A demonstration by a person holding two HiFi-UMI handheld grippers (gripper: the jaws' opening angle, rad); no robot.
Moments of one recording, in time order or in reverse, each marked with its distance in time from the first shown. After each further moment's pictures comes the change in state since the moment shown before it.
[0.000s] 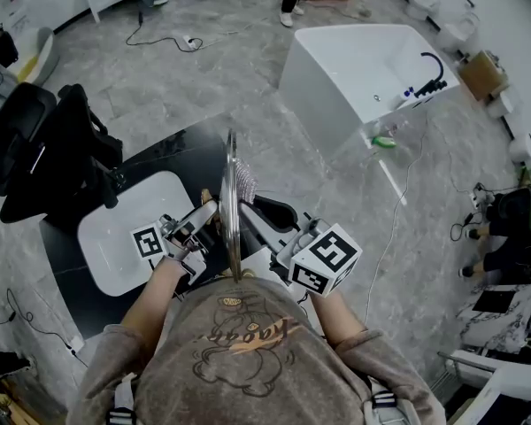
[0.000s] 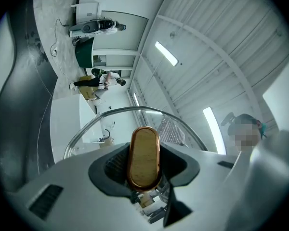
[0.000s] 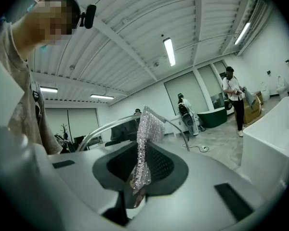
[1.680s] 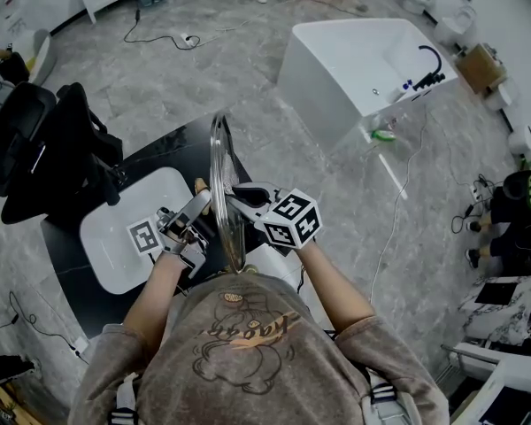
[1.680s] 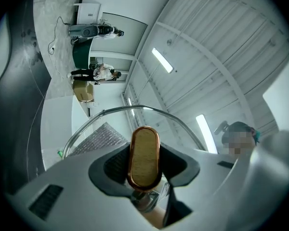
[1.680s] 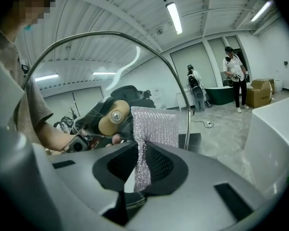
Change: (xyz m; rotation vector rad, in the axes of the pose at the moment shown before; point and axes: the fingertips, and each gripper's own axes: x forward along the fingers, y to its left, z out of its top) left arm -0.004 -0.022 0.023 -0.013 -0.062 -0.085; right arm 0.062 -0.038 -0.125 0.012 0.347 0.095
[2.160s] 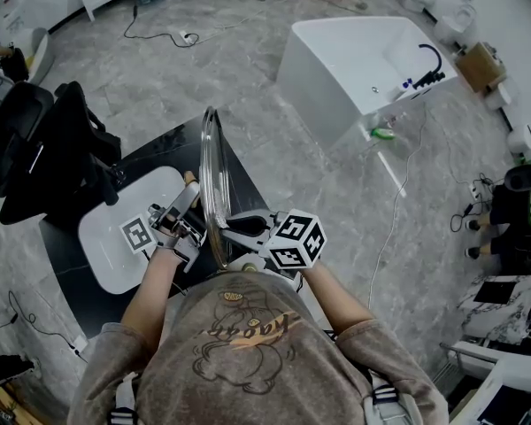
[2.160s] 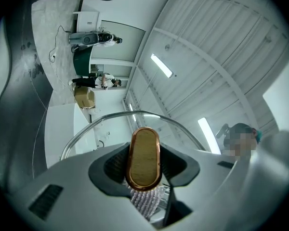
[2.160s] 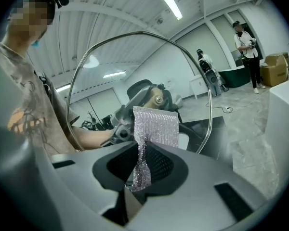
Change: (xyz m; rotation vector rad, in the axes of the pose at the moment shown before) left arm -0.004 0.004 0.020 0.034 -0.067 0.020; right arm -0.022 0.067 -0.027 0.093 0.077 0.219
